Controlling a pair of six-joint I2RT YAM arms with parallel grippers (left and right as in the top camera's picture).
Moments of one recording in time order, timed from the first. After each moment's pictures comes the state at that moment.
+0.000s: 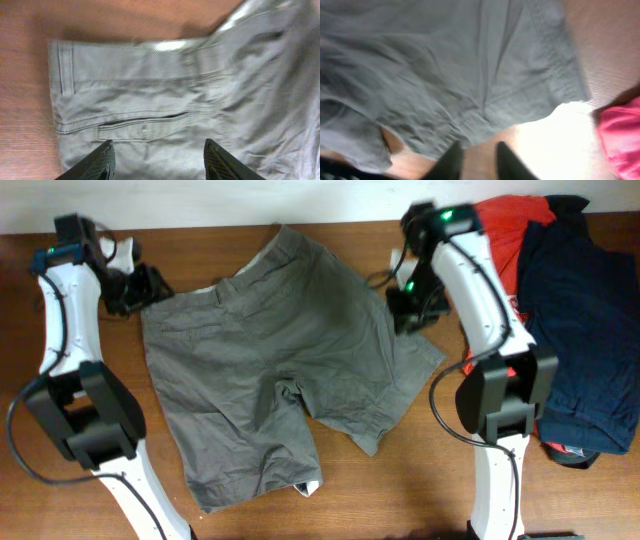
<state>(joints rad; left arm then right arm) 0.27 2.26 2.13 -1.14 0.38 0.02 0.19 2.30 2.23 -1.63 -0.17 0.00</state>
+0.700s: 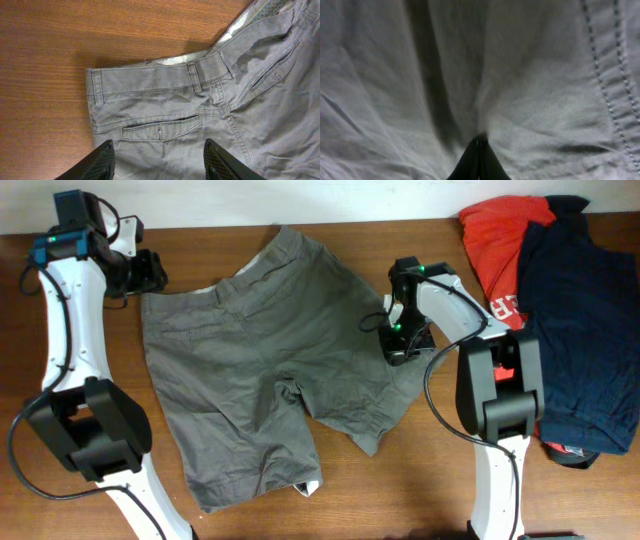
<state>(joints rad) 0.21 2.15 2.14 -1.13 0.20 0.10 0.20 2.28 1.75 -1.15 -0.16 0.06</state>
